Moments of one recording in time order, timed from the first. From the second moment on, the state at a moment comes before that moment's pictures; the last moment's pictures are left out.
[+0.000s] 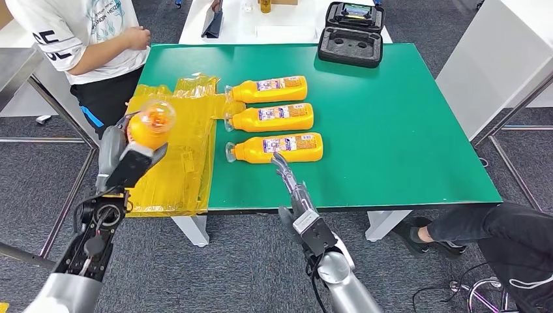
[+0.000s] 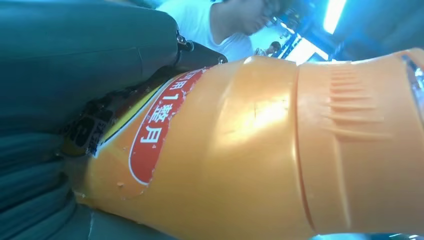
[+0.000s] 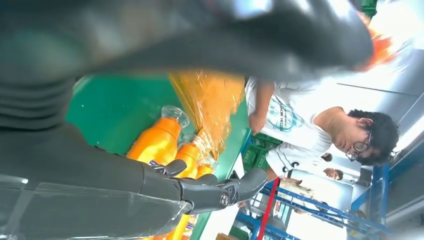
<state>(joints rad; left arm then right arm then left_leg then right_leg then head) -0.47 0.07 -0.15 -1.11 -0.83 0.46 -0.37 -0.17 0.13 0.39 -1.24 0.09 0.01 -0.65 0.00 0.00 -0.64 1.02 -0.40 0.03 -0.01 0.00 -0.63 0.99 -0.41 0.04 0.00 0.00</state>
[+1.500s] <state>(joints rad) -0.69 0.13 -0.43 -0.57 -1.26 0.19 -0.11 -0.21 0.17 0.32 -1.10 0.10 0.13 -0.65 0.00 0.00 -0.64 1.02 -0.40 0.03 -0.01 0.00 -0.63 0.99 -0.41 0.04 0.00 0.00</state>
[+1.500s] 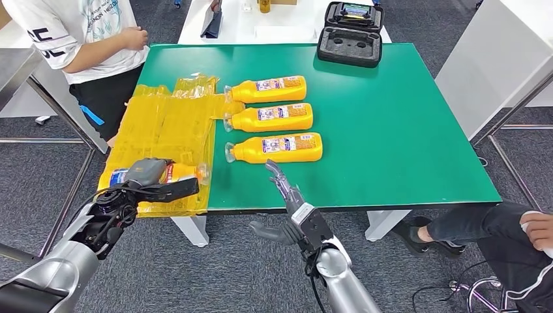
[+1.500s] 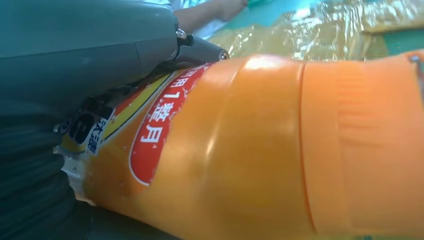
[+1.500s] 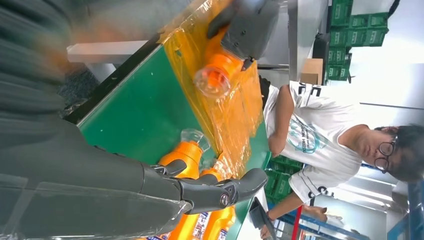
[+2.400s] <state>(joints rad) -0.75 0.16 -0.43 -0.50 -1.33 -0.01 -0.18 -0.26 0.19 0.34 -1.03 0.11 0.14 -0.63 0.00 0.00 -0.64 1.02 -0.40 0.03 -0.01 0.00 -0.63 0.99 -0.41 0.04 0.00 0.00</state>
